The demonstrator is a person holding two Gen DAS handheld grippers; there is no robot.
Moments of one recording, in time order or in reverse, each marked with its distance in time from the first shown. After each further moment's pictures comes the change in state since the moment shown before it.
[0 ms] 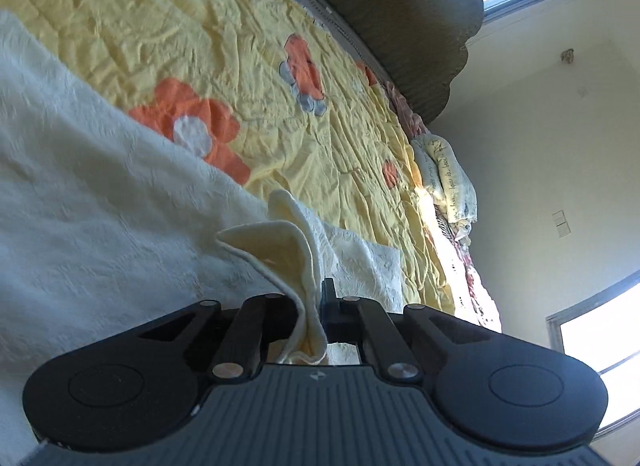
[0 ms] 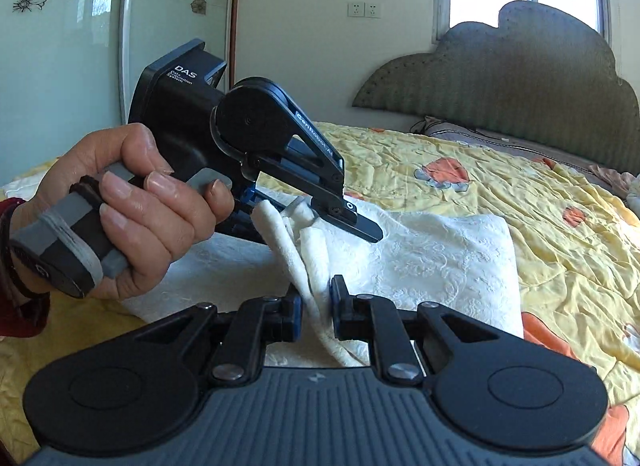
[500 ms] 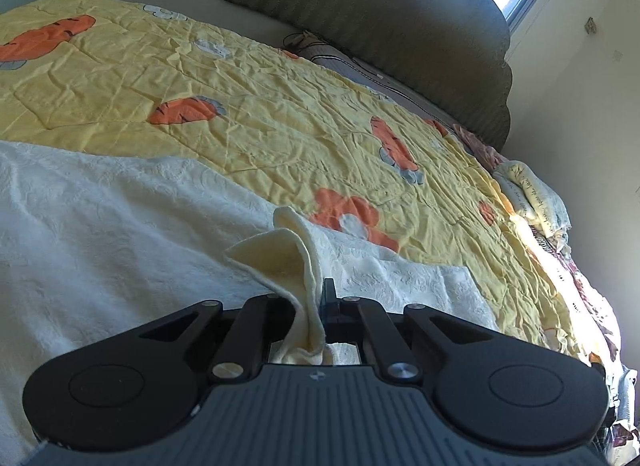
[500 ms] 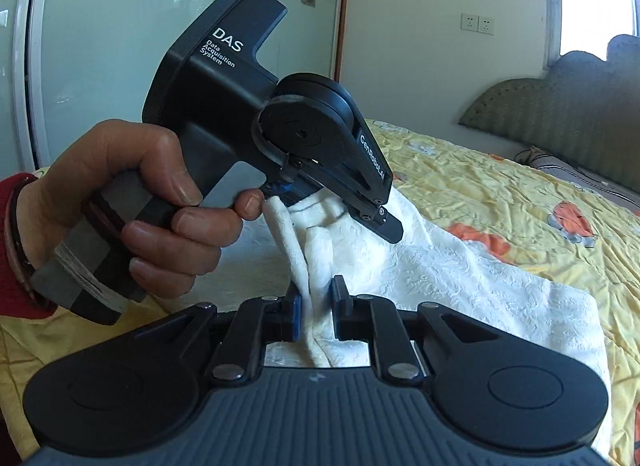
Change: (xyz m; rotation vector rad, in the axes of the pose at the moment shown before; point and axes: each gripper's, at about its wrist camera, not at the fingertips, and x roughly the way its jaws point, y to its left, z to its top) left arm -0.093 0.039 -0.004 0.215 -0.199 0.318; right arm 0.046 0.080 0.017 -0.161 0.005 0.247
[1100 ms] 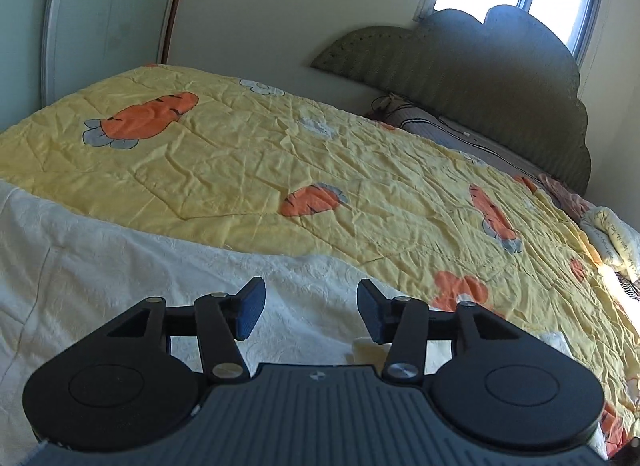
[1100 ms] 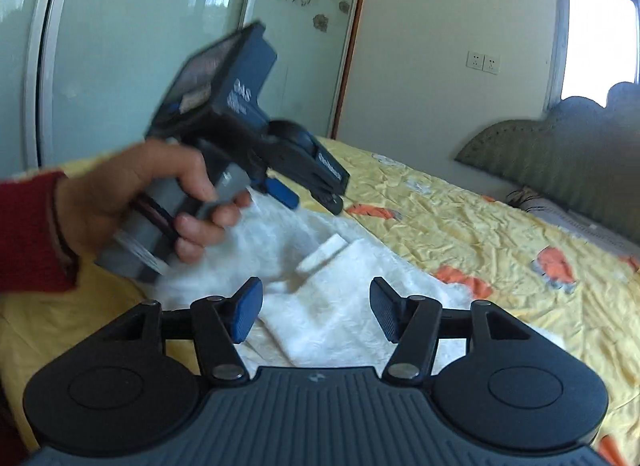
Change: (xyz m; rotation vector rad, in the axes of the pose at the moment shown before) left arm -0.035 0.026 0.031 -0.006 -0.161 0.286; right arm -0.017 0.019 0.012 -0.158 -0.021 -0.078
